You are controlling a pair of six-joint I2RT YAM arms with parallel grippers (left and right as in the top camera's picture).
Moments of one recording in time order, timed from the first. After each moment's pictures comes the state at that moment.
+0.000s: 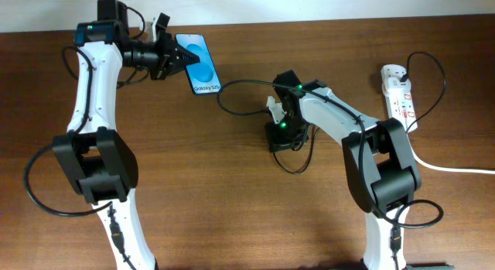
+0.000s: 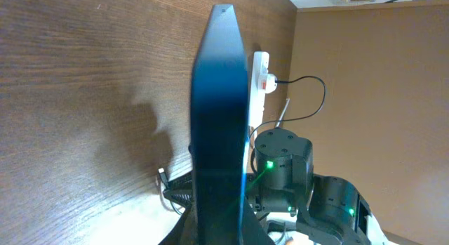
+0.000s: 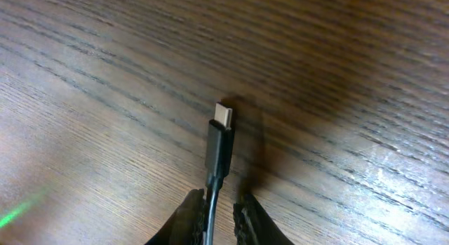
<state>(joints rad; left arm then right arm) 0.07 2.29 2.23 -1.22 1.04 -0.23 0.38 2.15 1.51 -0.93 -0.36 0.11</state>
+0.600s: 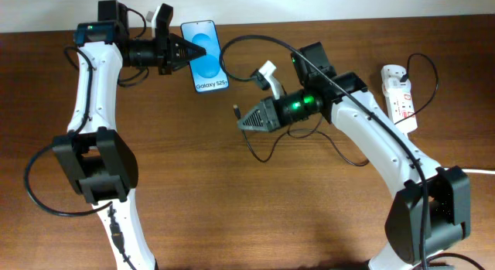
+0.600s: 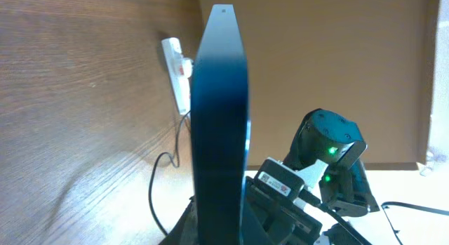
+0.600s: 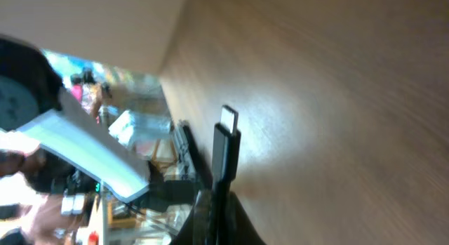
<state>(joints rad) 0.06 2.29 2.23 -1.25 1.37 0.00 0.36 1.80 1.48 -0.77 -1.07 0.10</state>
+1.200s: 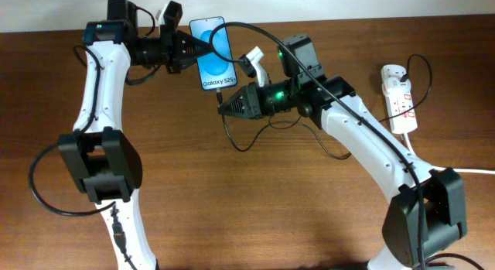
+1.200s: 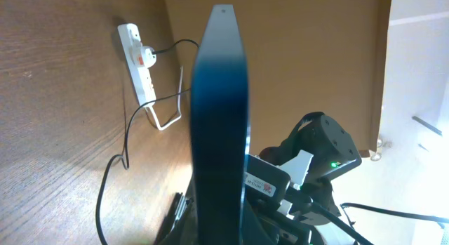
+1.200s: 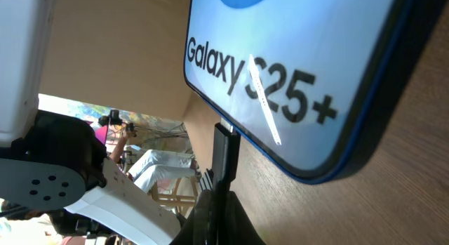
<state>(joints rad) 0.03 2.29 2.23 -1.23 1.49 -0.07 0.43 1.79 1.48 -0.44 -1.04 0.48</state>
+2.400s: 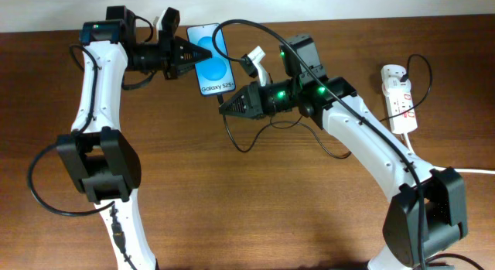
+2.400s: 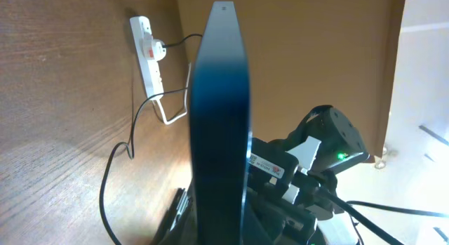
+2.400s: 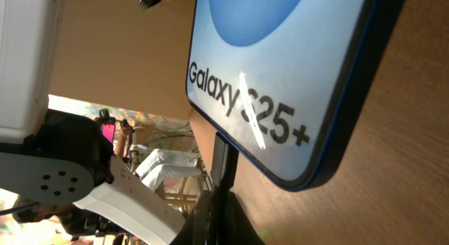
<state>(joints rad) 0.03 2.29 2.24 -1.42 1.46 0.07 0.41 1.79 1.47 -0.41 -1.06 0.50</state>
